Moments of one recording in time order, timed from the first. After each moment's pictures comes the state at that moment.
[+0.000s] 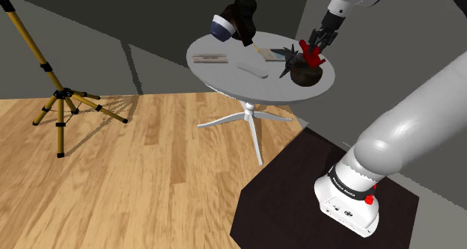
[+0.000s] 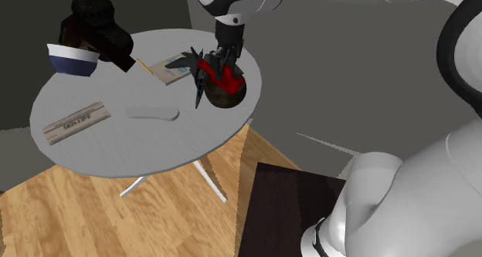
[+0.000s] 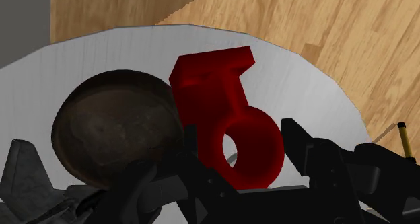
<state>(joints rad) -0.13 -0.17 -0.63 -2.09 0.06 1.99 -0.47</state>
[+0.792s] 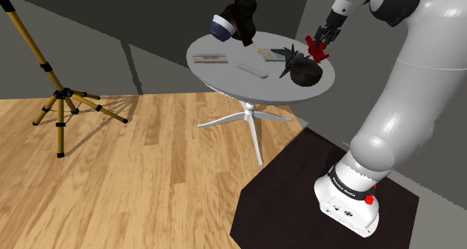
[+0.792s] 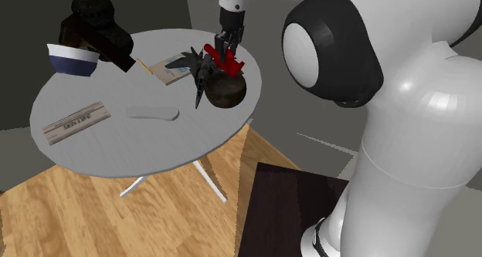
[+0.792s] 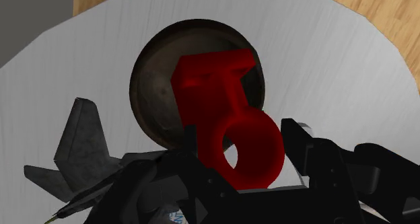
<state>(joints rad) -0.25 0.25 -0.72 -1.71 0.34 1.89 -0.76</state>
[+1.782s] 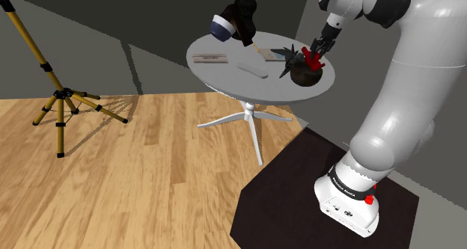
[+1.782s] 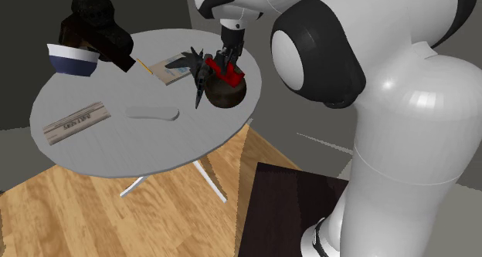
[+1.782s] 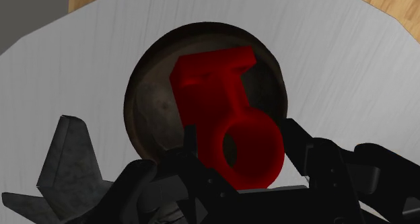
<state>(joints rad) -0.26 0.30 -0.70 -1.80 0.39 2.00 -0.80</state>
